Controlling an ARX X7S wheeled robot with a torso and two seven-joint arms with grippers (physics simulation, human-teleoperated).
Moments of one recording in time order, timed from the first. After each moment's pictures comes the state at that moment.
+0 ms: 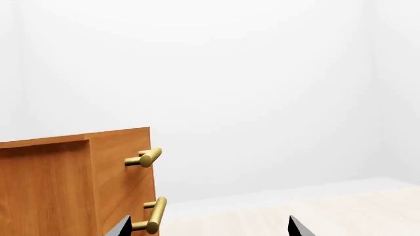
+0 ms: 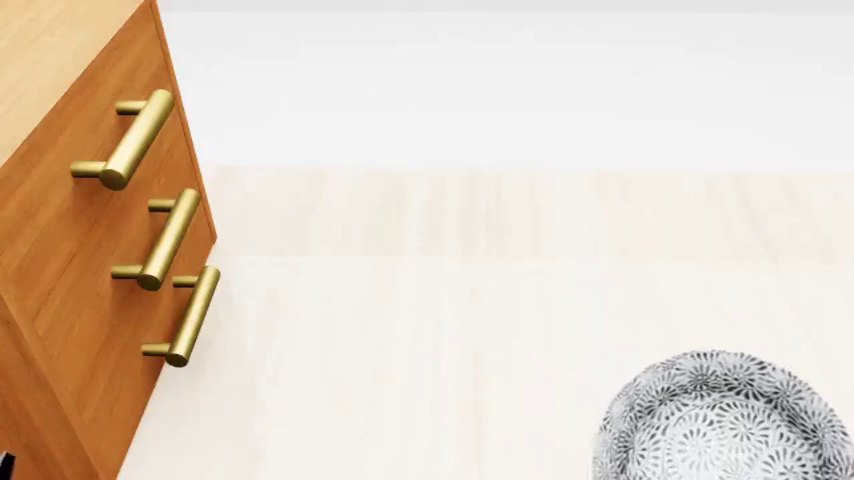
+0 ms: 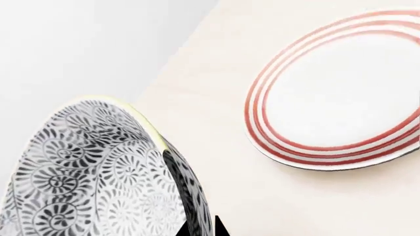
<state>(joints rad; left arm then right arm) 0.26 -0.41 0.42 0.62 0.00 0.08 -0.46 -0.10 0.39 -0.04 -0.21 1.11 -0.11 0.71</state>
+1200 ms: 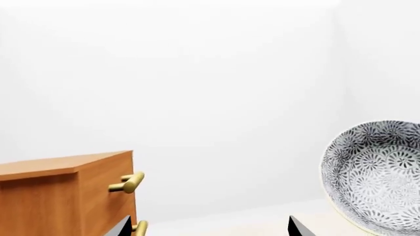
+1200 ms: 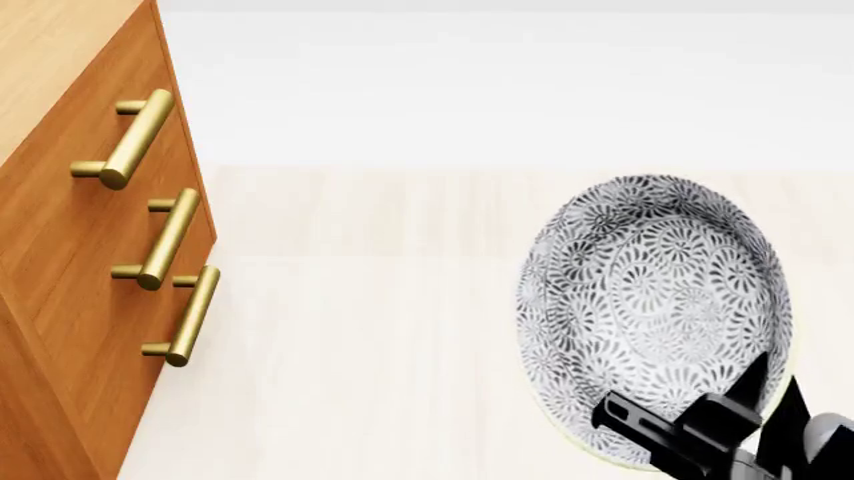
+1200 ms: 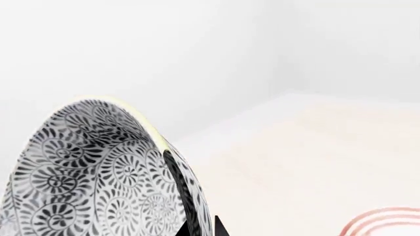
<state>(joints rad) 0.37 -0.47 0.46 0.77 0.05 0.12 -0.47 0.18 0.56 -0.22 -0.54 0.84 0.24 0.98</state>
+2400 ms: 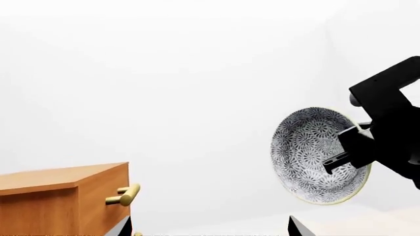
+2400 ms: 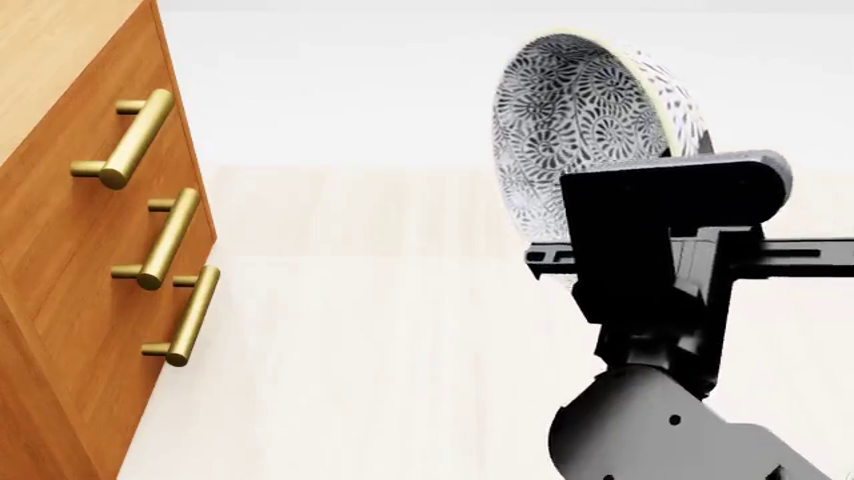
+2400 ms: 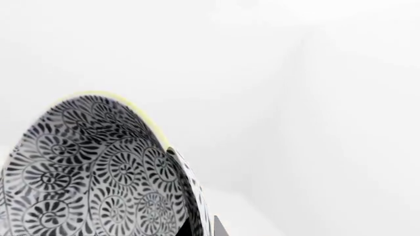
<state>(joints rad) 0.41 -0.51 0.47 0.82 0.07 0.16 -0.49 0.88 0.59 -0.69 -0.30 0.56 0.76 0.94</state>
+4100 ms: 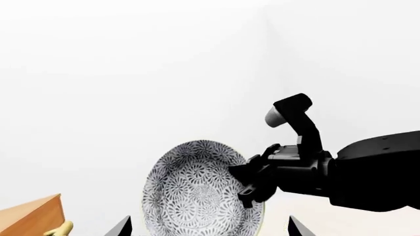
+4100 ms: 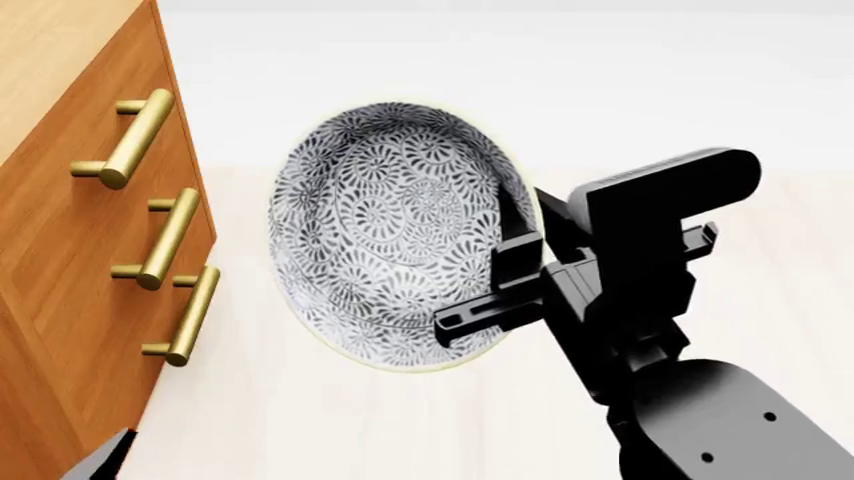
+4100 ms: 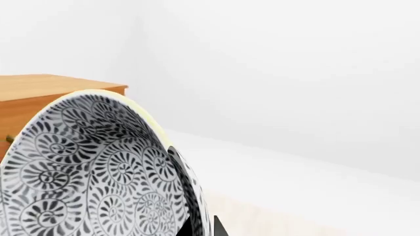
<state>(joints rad) 0.33 -0.02 0.52 1.05 0.45 -0.33 0.17 0.81 0.63 -0.62 -0.09 0.87 0.35 0.18</state>
